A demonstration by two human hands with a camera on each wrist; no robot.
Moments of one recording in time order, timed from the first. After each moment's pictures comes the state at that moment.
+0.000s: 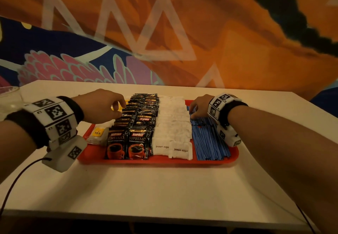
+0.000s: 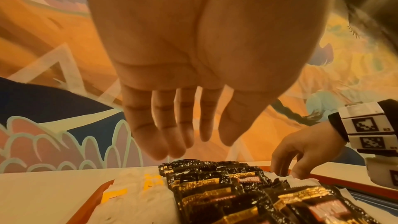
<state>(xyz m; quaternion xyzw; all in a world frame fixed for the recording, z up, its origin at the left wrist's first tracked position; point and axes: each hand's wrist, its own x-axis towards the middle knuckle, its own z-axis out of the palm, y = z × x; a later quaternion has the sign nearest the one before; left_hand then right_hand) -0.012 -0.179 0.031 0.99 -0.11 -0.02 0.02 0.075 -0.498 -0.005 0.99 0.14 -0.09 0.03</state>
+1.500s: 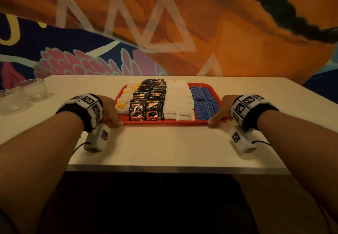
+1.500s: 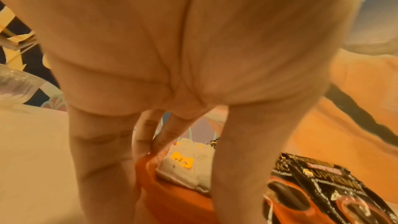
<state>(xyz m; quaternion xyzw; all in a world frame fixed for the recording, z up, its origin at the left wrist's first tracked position) -0.034 -0.148 -0.007 0.96 0.10 -0.20 0.14 -0.045 -0.527 -0.010 0.98 -0.09 -0.14 -0.08</state>
